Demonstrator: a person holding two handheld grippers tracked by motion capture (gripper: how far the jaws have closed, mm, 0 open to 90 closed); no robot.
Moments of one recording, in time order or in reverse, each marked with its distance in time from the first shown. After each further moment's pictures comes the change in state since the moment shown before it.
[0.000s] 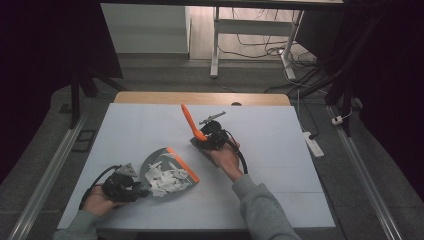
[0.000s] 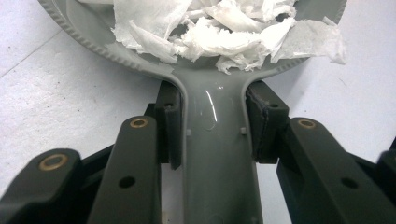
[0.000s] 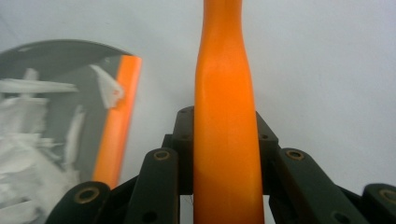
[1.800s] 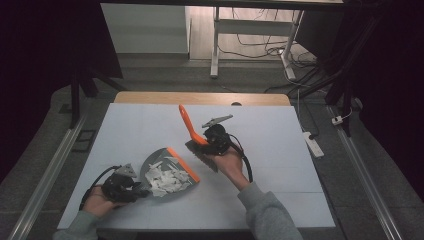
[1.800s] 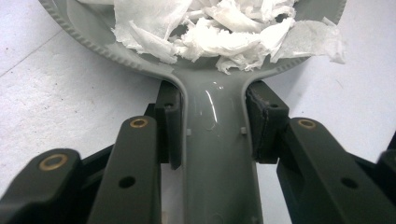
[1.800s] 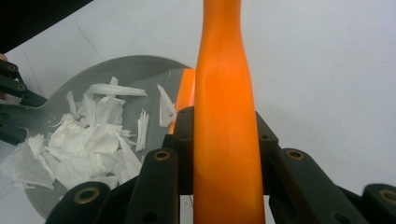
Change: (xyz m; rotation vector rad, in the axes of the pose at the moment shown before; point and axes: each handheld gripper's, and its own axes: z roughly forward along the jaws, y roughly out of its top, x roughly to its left) left arm 0.000 -0.002 0.000 -0.021 -0.007 -0.004; right arm 0.021 -0.009 -0.040 -0.105 0.129 -0.013
